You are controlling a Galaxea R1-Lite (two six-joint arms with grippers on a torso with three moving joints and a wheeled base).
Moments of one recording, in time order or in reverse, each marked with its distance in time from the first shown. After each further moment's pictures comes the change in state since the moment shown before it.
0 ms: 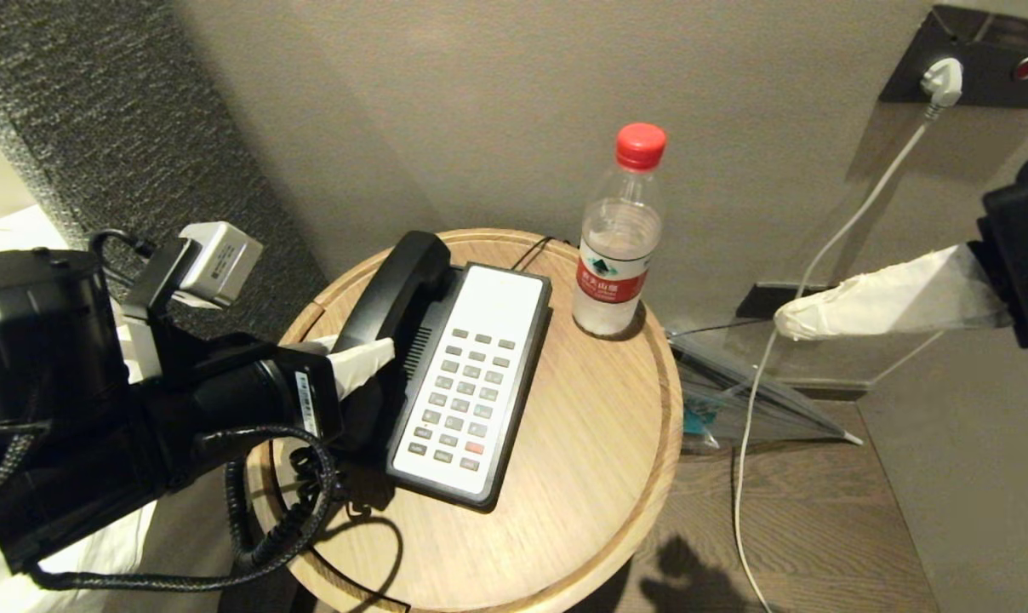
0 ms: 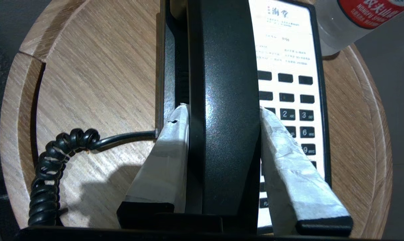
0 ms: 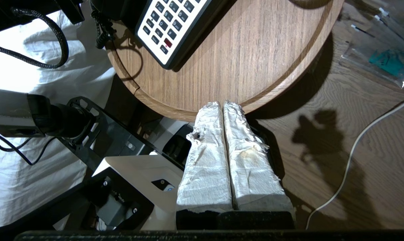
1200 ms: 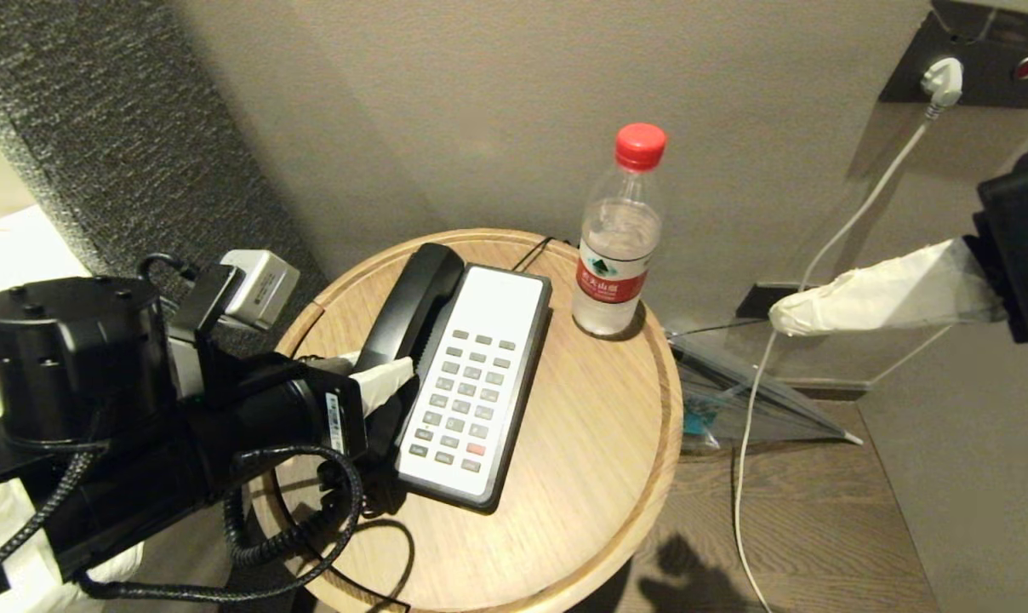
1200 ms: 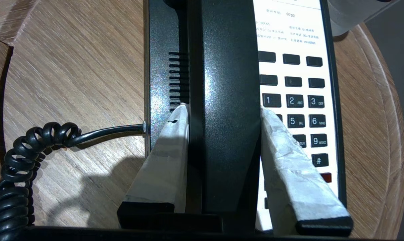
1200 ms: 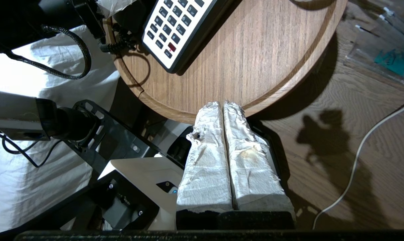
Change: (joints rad) left arm -0.029 0.057 0.050 -0.061 0.005 0.014; right arm 0.000 0.004 -0.003 -0.009 0.004 0.019
